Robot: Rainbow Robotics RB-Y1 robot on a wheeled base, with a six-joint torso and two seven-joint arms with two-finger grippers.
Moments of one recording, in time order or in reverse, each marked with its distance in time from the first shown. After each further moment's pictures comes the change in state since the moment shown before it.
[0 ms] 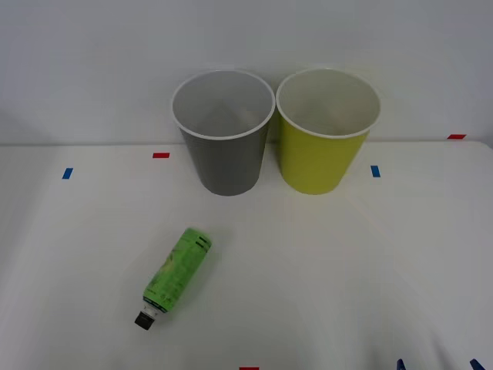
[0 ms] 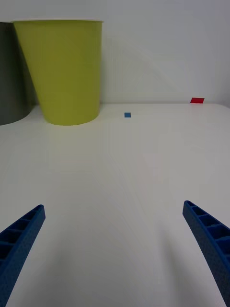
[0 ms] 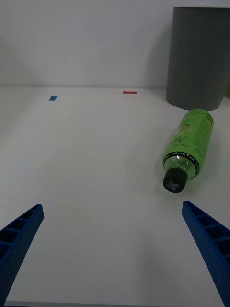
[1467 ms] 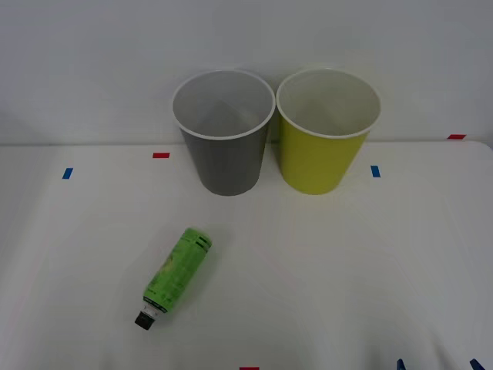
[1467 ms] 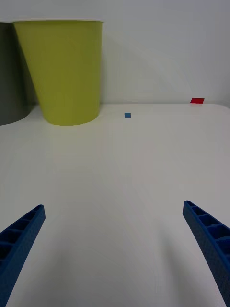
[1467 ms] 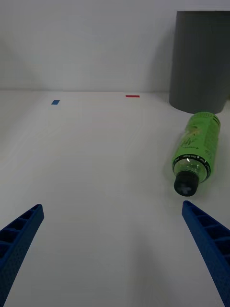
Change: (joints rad) right arm 0.000 0.000 0.000 0.000 0.000 0.000 0.000; left arm -0.069 0.029 0.042 0.059 0.027 -0.028 0.010
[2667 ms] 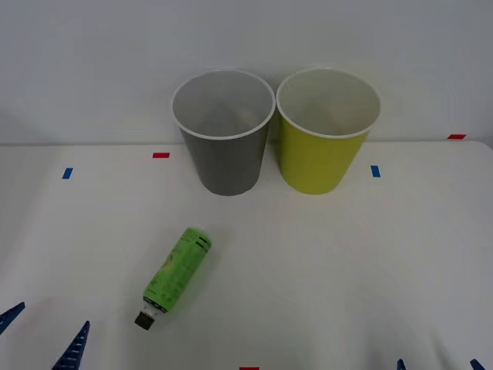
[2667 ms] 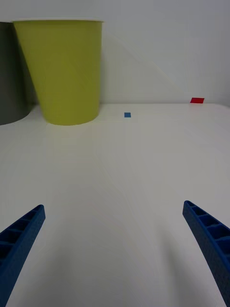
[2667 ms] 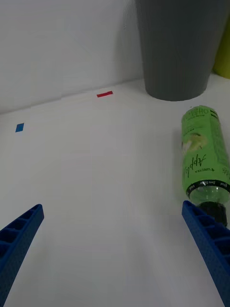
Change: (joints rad) right arm 0.000 0.000 0.000 0.000 0.000 0.000 0.000; left arm -0.138 0.453 -0.010 -0.318 0.024 0.509 0.060
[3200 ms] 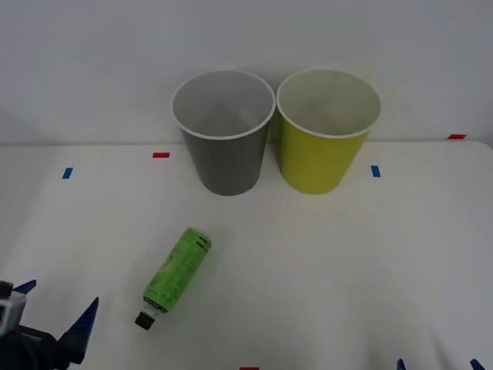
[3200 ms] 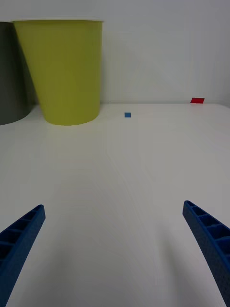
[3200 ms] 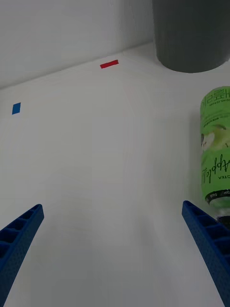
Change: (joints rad) right arm 0.000 0.000 0.000 0.000 0.000 0.000 0.000; left arm -0.117 0.229 -0.079 -0.220 0.116 0.545 0.012
